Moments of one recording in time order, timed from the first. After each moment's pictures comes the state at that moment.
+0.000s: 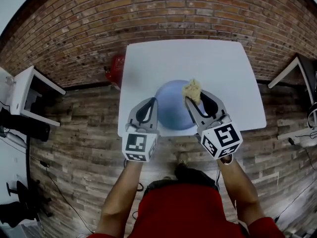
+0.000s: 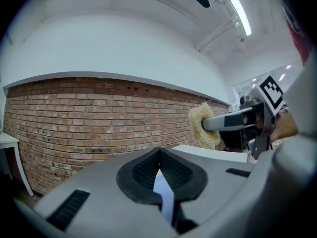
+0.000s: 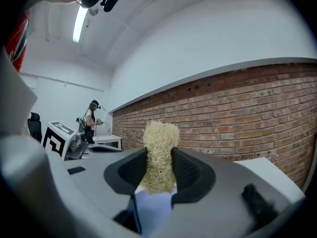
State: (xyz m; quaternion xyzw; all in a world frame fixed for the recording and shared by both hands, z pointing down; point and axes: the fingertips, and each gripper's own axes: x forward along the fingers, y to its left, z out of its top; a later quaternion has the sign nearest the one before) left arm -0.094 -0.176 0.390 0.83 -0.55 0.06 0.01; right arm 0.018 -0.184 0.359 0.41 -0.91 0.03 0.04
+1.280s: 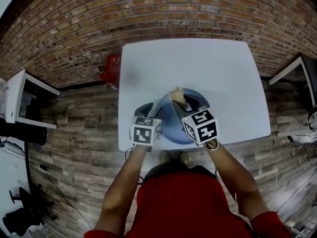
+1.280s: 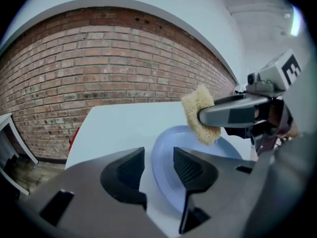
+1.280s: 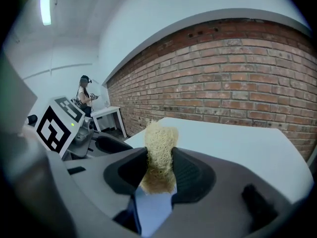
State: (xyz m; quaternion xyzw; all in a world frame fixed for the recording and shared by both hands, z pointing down) left arm -0.110 -0.275 0.539 0.79 -0.50 0.25 0.24; right arm -0.037 -0.292 0.490 0.38 -0.88 0.16 0.22
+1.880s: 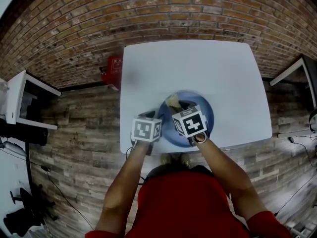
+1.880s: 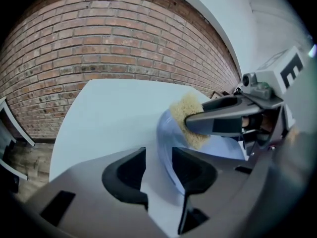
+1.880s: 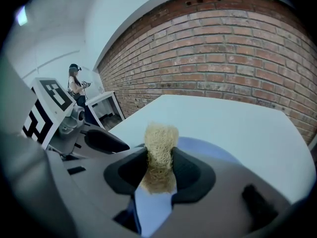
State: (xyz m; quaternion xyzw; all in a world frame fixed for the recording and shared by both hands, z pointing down) left arm -0.119 -0.264 0.582 0.76 -0.46 0.30 0.34; right arm -0.062 -0.298 0.559 0.37 -0.84 0.23 0.32
